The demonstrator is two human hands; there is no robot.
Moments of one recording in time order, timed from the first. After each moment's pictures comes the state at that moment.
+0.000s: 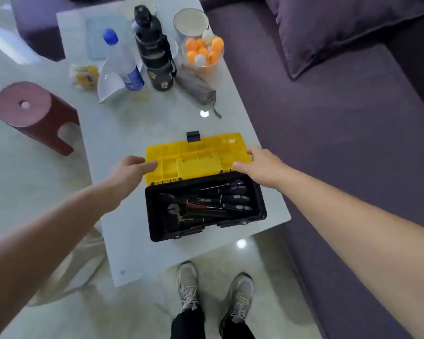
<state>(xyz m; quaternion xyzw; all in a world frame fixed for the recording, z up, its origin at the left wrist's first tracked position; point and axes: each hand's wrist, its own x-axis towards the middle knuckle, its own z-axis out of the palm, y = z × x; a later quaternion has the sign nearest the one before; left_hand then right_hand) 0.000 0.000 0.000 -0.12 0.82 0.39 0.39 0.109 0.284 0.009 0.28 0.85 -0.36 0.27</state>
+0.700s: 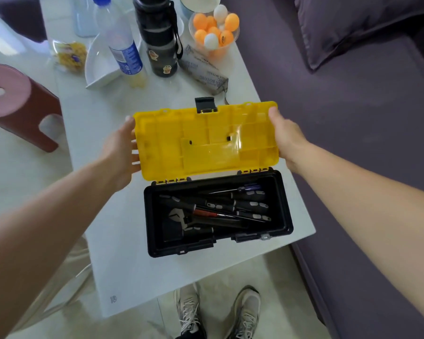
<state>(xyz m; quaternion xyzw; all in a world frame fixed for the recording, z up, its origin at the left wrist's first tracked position) -0.063 0.014 -0.063 -0.21 0.69 0.60 0.35 0.040 0.306 -0.062 0.47 0.69 -0.55 0.09</state>
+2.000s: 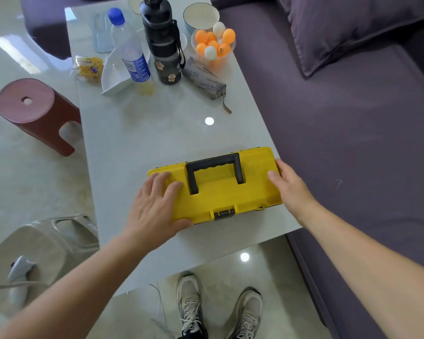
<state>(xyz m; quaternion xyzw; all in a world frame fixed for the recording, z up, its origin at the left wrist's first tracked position) 0.090 -0.010 -0.063 0.32 0.93 0.07 0.14 0.179 0.288 -0.076 0.34 0.74 -0.57 0.09</state>
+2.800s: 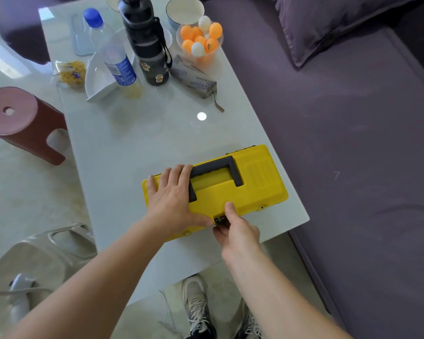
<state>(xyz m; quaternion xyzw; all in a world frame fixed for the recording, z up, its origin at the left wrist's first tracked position) 0.065 0.040 -0.071 0.29 0.93 0.07 0.22 0.174 0.135 -0.066 0.64 0.23 -0.73 -0.06</state>
